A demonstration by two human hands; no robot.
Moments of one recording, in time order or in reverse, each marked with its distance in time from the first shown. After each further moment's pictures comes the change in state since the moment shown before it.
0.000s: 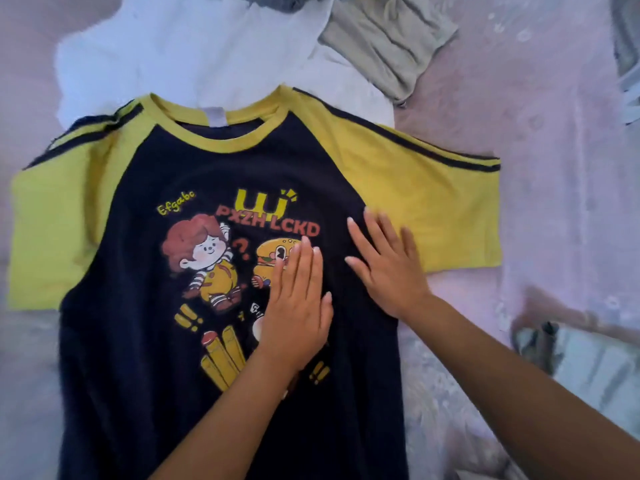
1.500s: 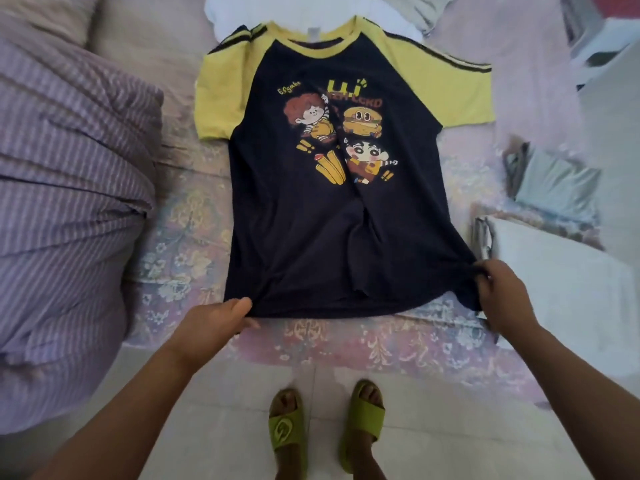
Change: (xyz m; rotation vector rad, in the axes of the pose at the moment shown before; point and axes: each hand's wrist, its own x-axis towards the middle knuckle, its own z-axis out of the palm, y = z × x) left_hand -0.432 -0.179 -0.088 -0.203 -0.068 0.221; right_hand -0.382 -0.131 -0.040 0.335 0.040 0.546
